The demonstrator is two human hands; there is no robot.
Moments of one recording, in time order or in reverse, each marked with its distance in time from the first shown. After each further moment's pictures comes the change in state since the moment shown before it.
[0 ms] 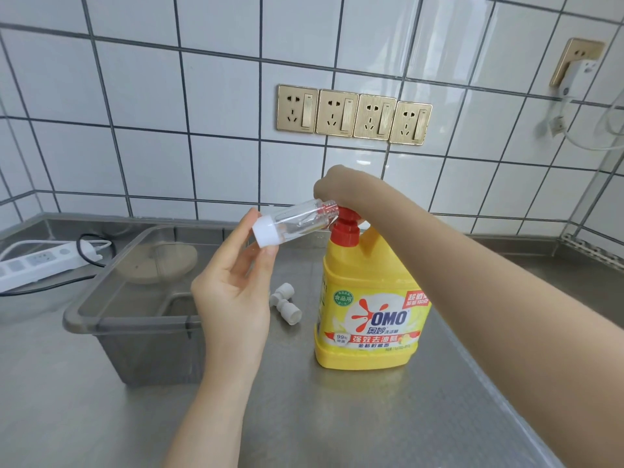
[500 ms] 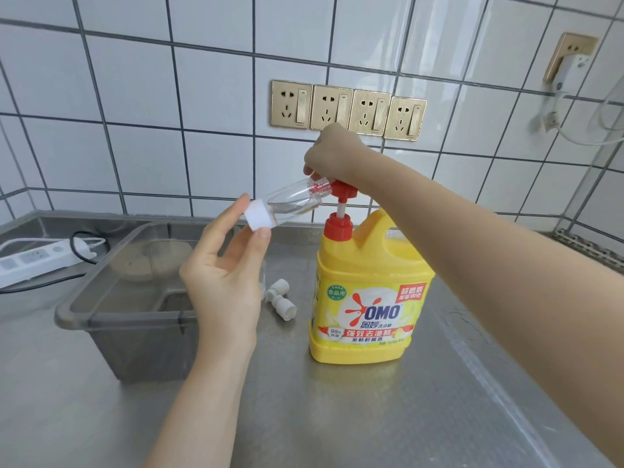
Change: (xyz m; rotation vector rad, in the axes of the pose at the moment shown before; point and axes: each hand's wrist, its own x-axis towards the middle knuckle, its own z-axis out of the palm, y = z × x) left_hand 0.011 0.003 0.007 -0.140 0.024 -0.016; right_hand -0.005 -0.009 -0.019 0.233 0.165 -0.128
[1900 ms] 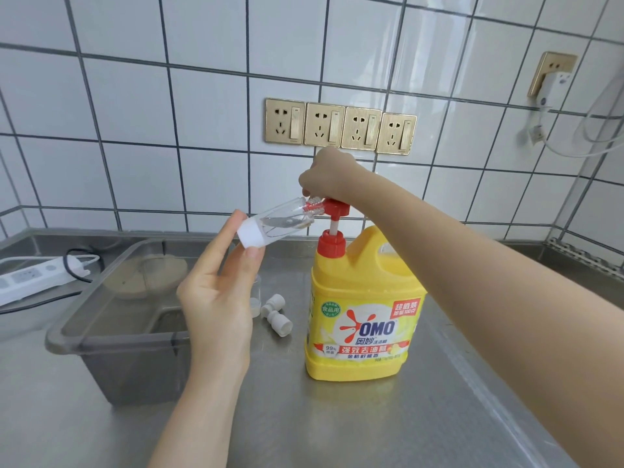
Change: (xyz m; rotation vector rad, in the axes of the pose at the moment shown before) left_hand 0.001 -0.003 -0.003 0.006 -0.024 -0.062; right_hand 0.011 0.008 0.001 -0.122 -0.001 0.000
